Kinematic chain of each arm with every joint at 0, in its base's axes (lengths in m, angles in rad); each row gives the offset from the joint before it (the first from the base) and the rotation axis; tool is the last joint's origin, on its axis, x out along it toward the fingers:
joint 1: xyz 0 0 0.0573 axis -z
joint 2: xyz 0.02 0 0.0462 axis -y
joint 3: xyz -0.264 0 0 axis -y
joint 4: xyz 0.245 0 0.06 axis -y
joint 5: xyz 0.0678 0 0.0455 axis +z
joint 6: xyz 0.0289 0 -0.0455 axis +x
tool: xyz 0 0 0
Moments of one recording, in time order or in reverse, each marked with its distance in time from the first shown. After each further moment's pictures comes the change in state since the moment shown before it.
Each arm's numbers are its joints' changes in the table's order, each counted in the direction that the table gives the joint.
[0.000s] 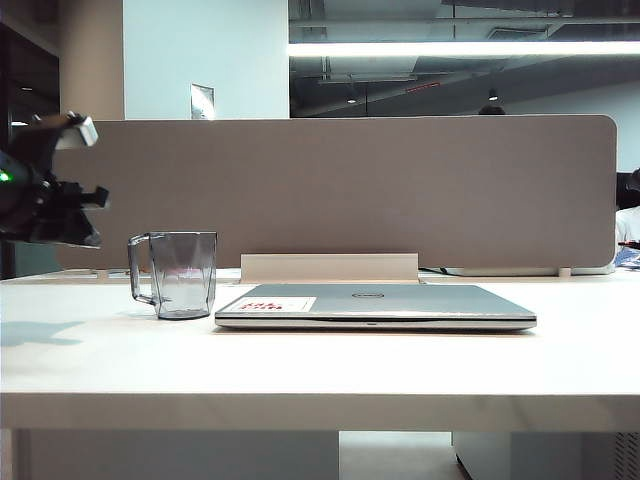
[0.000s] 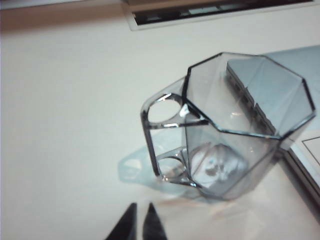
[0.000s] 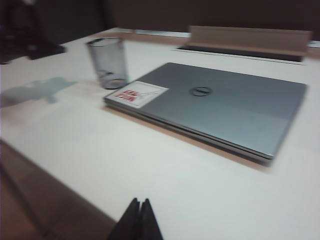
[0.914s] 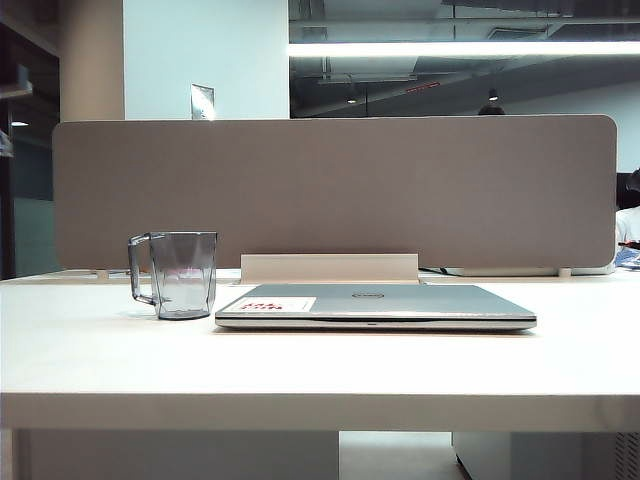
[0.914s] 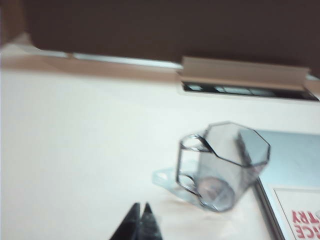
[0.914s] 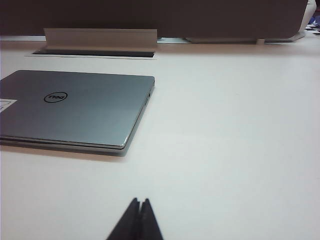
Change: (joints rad) left arm -0.002 0.588 -0.303 -0.052 0.182 -0.226; right arm 0.000 0.000 0.000 -0.001 -0.505 0.000
